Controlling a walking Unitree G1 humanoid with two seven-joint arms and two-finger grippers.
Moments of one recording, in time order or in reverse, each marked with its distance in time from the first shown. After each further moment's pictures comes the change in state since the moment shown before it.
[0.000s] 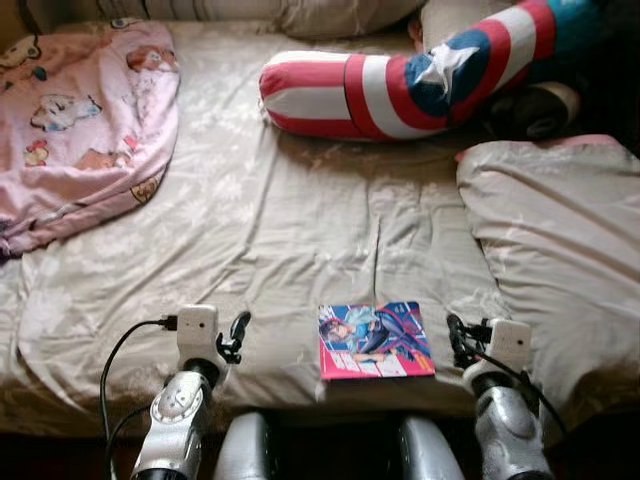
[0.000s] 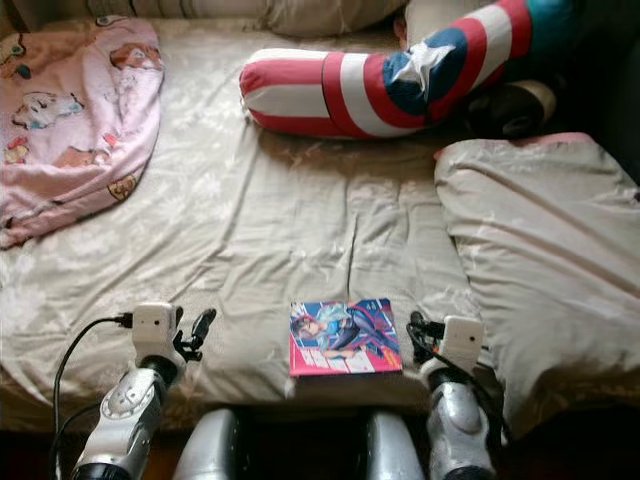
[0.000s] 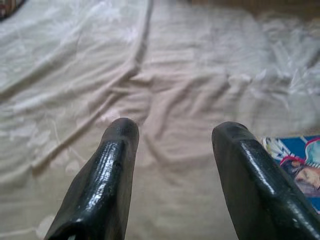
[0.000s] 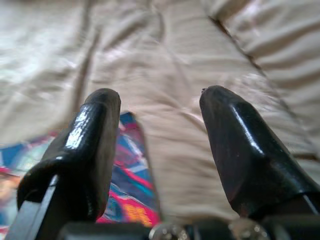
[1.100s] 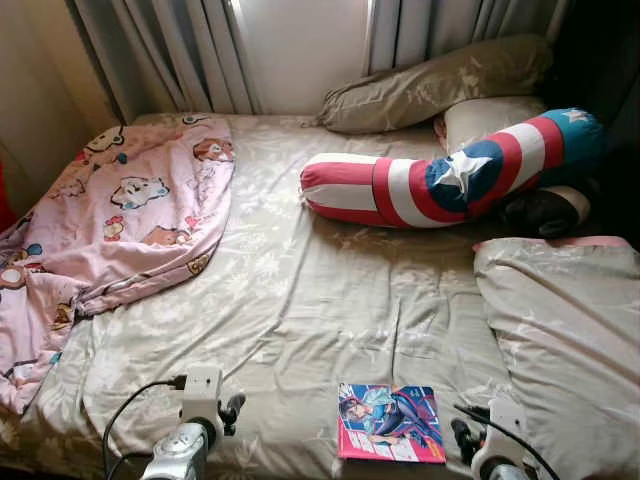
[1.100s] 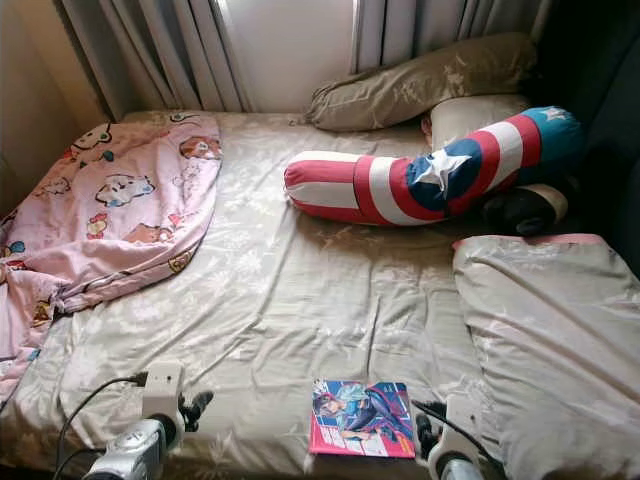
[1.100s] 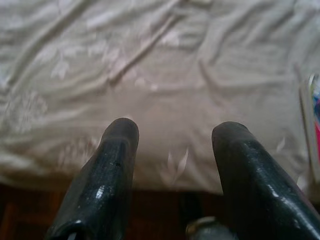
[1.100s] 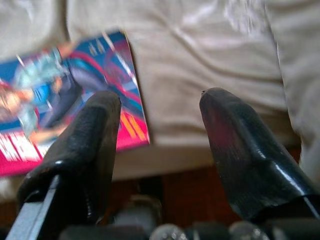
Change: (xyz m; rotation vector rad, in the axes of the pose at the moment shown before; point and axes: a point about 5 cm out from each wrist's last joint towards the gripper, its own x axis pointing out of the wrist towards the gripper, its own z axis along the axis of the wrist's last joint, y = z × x) left arm -0.039 0.015 -0.097 0.017 0.556 0.077; right arm -0.078 -0.049 -0.100 -0.018 0.604 -0.204
